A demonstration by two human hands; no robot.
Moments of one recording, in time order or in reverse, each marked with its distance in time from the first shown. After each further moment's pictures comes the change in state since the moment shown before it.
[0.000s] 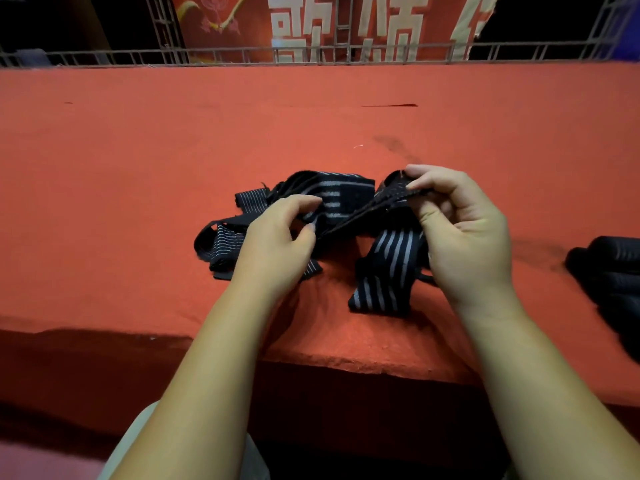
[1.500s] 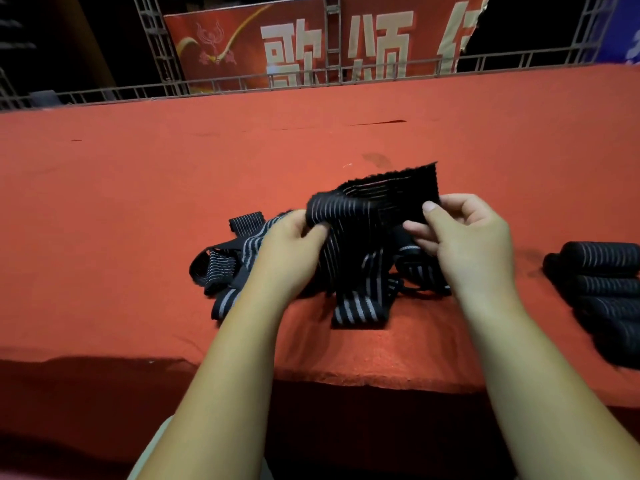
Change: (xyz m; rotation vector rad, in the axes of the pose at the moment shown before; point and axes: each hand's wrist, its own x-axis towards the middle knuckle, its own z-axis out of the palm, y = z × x) left_hand 0.013 0.063 0.013 -0.267 -0.141 -0.266; right_hand 0.020 -0.005 -0.037 0.070 0.231 0.457
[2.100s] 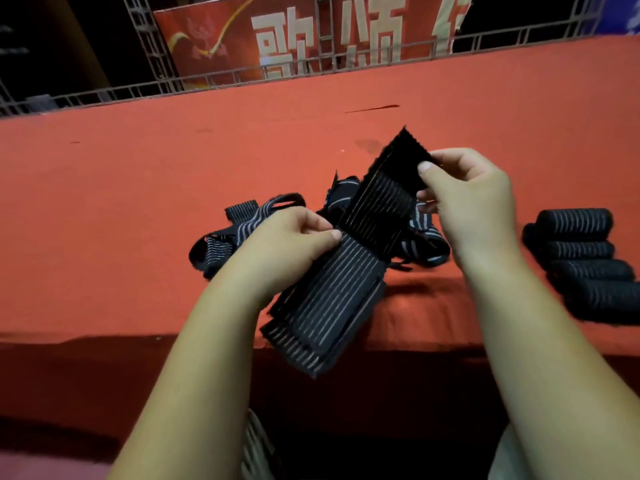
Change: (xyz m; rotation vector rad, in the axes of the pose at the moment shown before) left_hand -0.049 0.041 -0.010 0.141 -0.207 -0.102; right_hand 0.005 -0.022 -0.029 -0.076 0.003 -0.162
